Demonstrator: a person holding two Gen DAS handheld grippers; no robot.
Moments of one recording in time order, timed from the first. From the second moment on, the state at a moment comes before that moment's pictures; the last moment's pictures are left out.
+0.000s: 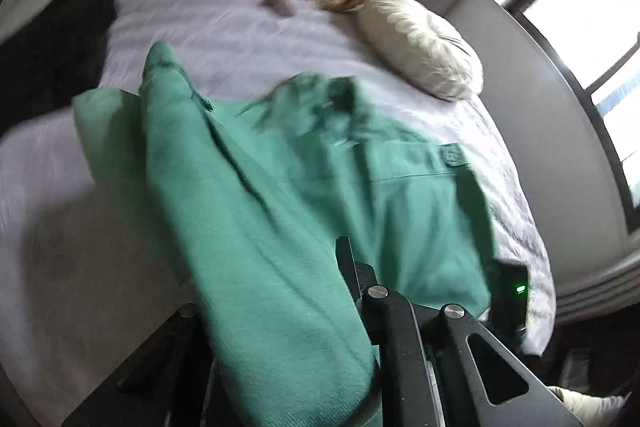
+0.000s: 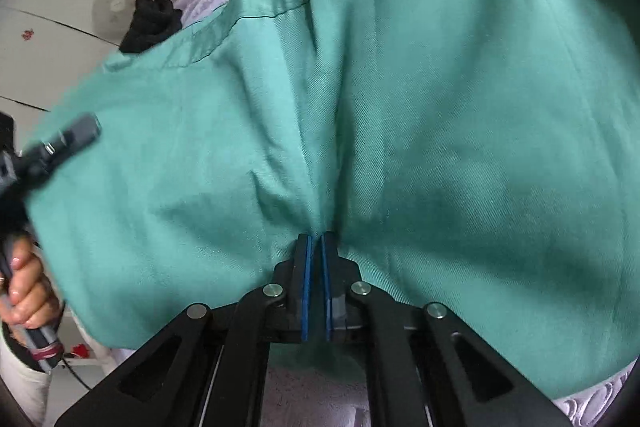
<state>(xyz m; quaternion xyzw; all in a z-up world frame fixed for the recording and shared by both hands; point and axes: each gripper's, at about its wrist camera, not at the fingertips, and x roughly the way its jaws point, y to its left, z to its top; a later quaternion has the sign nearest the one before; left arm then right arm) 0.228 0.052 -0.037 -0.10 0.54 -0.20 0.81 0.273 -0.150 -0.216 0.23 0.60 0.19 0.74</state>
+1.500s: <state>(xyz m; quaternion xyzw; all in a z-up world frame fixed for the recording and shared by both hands) 0.185 -0.072 -0.082 -0.02 0.57 -0.07 0.82 0.213 -0.393 -0.139 0.37 0.48 0.16 0.78</state>
